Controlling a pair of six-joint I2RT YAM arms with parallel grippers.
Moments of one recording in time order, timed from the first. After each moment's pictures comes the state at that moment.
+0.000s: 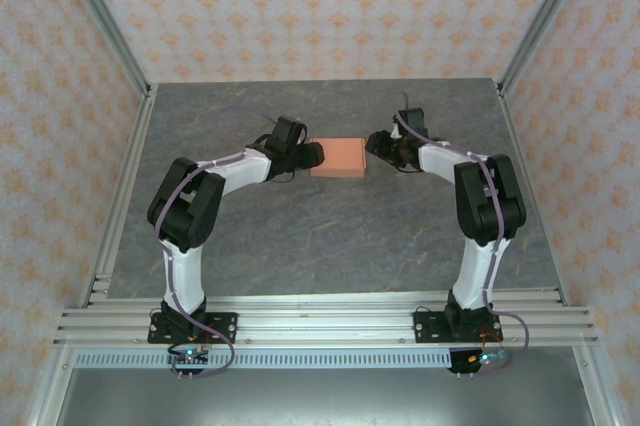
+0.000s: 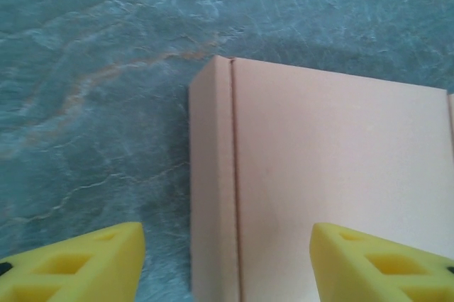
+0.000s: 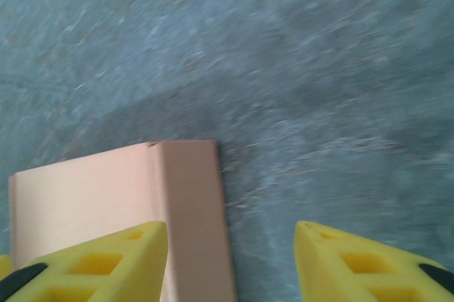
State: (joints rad) left arm -0.42 1.96 1.27 -0.14 0.05 -0.62; right arm 0.23 1.92 1.21 -0.14 -0.26 0.61
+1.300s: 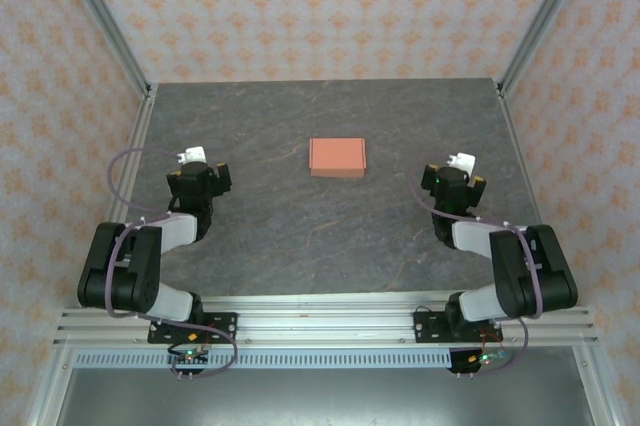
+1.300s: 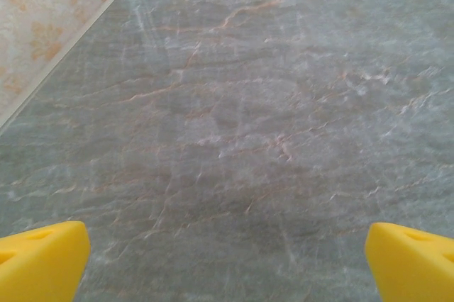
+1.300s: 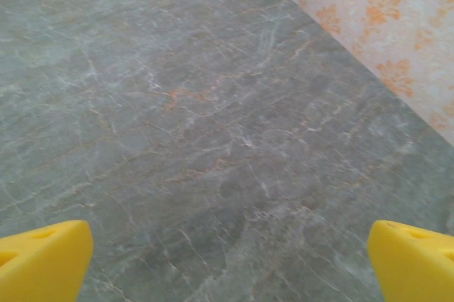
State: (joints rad) left arm -0.01 1.46 0.45 0.51 -0.32 -0.12; right arm 0.13 1.42 0.40 0.56 0.47 0.15
